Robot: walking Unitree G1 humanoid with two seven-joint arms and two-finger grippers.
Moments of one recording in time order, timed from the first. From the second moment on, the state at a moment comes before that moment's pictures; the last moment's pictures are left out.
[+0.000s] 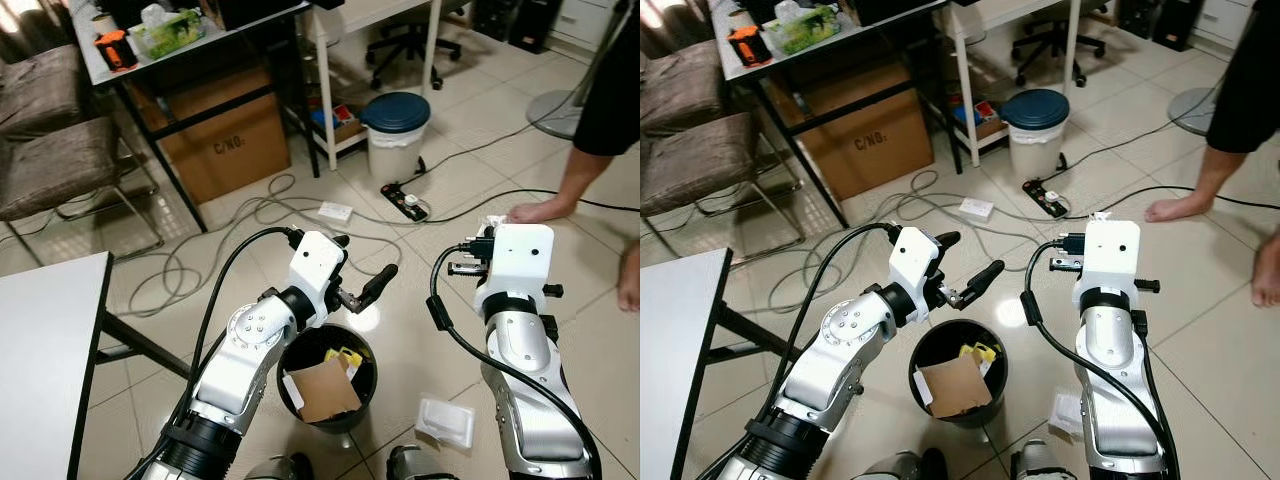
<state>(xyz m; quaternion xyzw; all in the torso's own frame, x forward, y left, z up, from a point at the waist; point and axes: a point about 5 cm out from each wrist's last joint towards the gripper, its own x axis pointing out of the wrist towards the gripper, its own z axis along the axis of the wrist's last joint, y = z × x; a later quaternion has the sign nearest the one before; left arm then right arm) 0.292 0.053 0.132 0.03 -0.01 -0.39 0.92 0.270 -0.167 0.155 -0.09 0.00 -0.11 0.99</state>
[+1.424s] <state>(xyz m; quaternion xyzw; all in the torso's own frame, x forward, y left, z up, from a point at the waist) 0.258 0.145 0.105 0.11 -0.04 -0.22 0.97 0.276 -0.121 0.133 -0.07 0.03 0.00 1.00</state>
